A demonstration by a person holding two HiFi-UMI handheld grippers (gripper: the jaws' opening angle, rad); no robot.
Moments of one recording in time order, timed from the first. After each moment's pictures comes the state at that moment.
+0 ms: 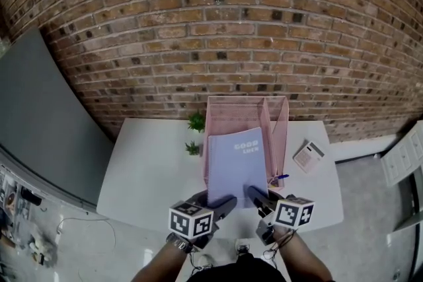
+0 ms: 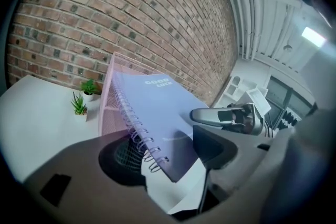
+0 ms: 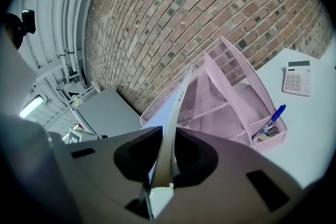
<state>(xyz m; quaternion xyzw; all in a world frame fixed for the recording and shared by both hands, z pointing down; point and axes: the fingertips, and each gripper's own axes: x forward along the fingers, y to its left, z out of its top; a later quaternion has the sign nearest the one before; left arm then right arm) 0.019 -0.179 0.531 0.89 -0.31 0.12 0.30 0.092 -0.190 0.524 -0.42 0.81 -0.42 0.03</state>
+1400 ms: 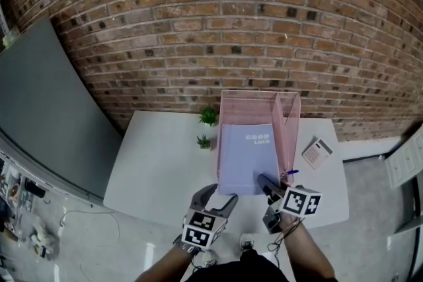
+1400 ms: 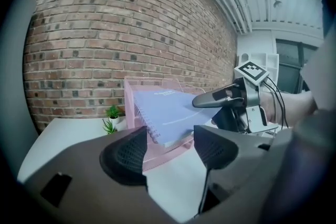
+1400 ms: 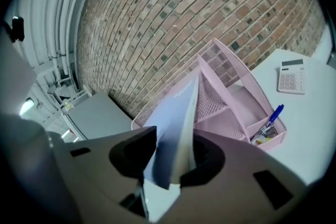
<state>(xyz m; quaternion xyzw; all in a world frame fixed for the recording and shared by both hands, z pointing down) -0.021 -0.167 0.527 0.88 -0.42 0.17 0.15 0.091 -0.208 0.530 -0.45 0.79 -0.42 0.03</state>
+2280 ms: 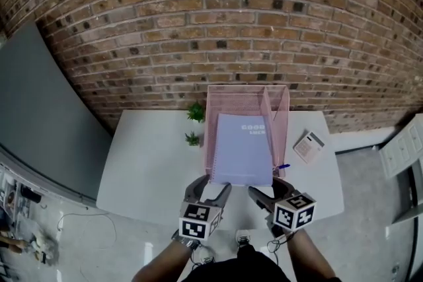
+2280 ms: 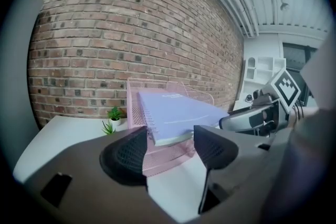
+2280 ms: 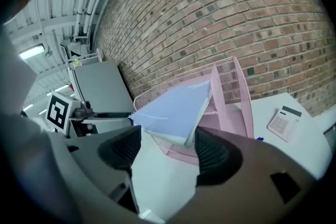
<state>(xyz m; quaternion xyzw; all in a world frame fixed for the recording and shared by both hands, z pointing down) -0.011 -0.191 0.524 0.87 -0.44 0.15 0.16 0.105 -0.174 0.535 -0.46 0.84 -0.27 -0.10</state>
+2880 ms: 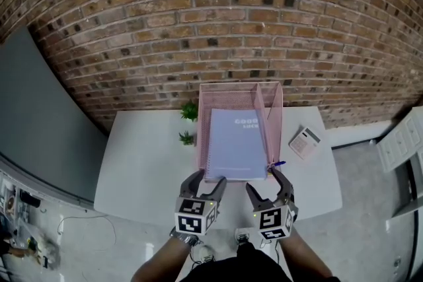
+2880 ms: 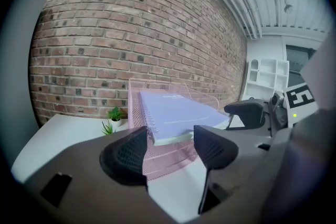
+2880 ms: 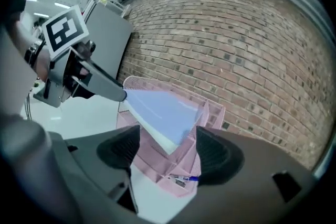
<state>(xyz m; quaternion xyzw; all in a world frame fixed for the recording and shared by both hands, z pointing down) -0.009 -0.206 0.523 0.87 -0.45 0.14 0.17 0.114 -0.182 0.519 -0.56 0.78 0.05 -0.27</state>
